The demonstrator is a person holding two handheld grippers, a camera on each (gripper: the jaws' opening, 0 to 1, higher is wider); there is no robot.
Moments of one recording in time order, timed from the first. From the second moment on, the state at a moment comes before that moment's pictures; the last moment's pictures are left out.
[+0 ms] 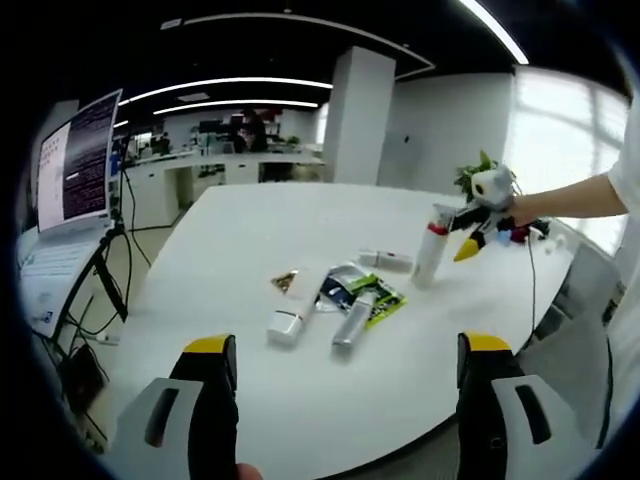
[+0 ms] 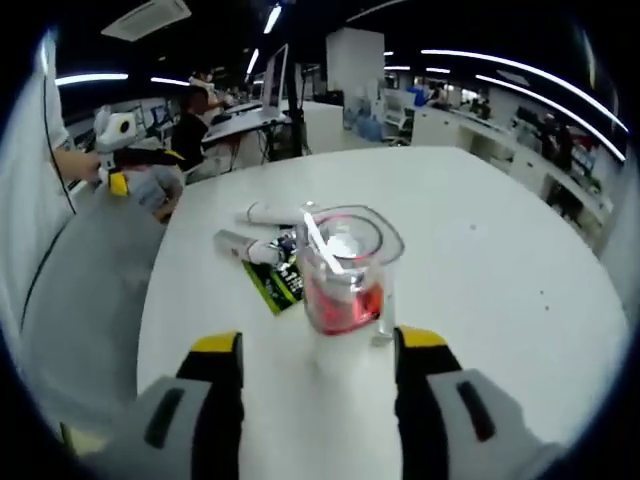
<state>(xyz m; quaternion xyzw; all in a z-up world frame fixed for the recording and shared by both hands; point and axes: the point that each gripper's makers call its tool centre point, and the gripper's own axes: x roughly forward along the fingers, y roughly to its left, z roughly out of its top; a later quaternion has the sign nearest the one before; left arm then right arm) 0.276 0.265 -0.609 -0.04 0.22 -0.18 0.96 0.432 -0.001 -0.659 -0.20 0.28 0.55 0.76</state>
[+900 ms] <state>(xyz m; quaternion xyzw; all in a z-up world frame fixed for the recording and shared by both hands) 0.275 0.263 -0.608 -0.04 0.22 -0.19 0.96 0.349 0.000 -0.648 -0.08 0.24 0.41 0.88</state>
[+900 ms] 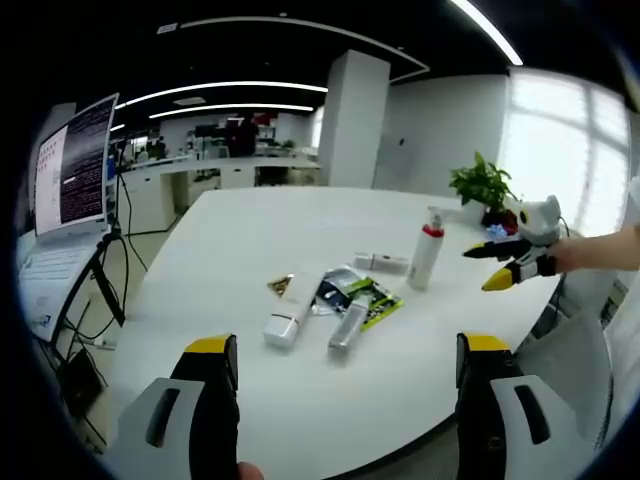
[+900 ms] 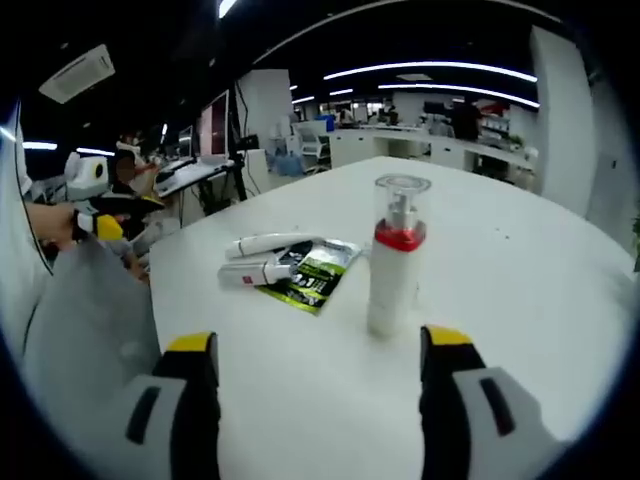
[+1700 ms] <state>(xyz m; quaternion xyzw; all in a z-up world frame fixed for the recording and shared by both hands) 0.271 0.257 -0.608 -0.03 0.22 -0.21 0.95 0.294 0.001 -0.611 -0.02 0.21 0.31 0.93</state>
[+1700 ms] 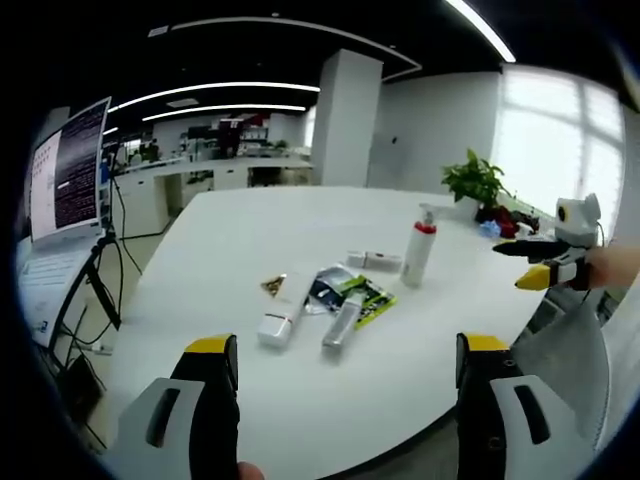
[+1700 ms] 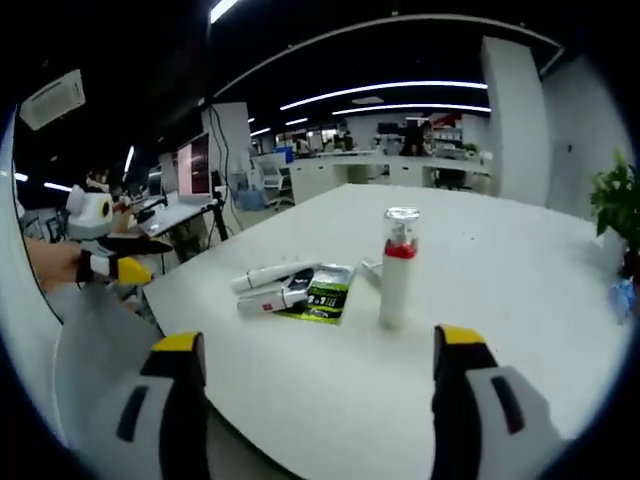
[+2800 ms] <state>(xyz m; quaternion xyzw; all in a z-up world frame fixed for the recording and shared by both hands) 0.272 0.257 -0.608 -0.03 0.22 -0.20 0.95 0.281 -0.007 -0.610 -0.01 0.20 0.26 0.94</state>
